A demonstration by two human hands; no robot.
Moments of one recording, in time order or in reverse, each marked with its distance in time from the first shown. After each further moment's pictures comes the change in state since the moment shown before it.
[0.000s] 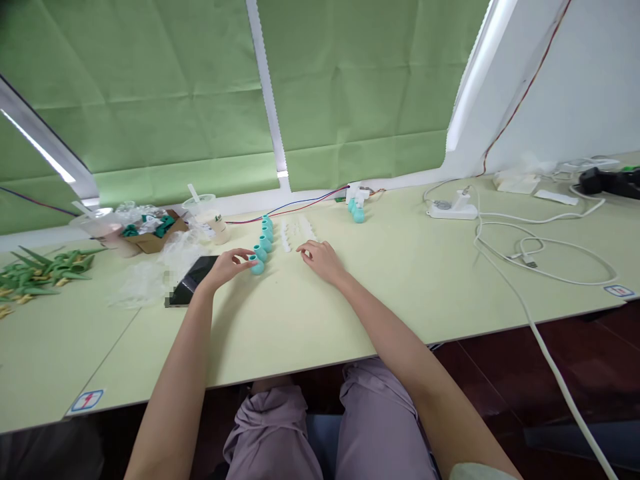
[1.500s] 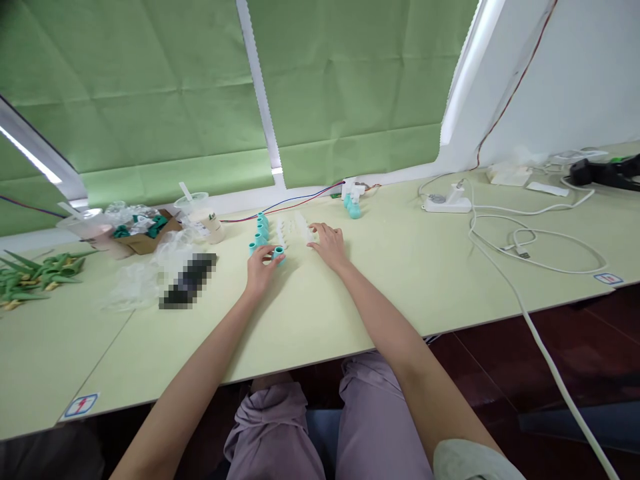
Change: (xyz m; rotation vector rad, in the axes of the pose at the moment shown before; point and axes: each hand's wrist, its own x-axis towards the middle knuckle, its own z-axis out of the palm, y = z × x) left_hand -0.009 0.055 0.089 -0.323 0.303 0.210; right_hand 0.009 0.033 -0.006 -0.122 0.149 0.172
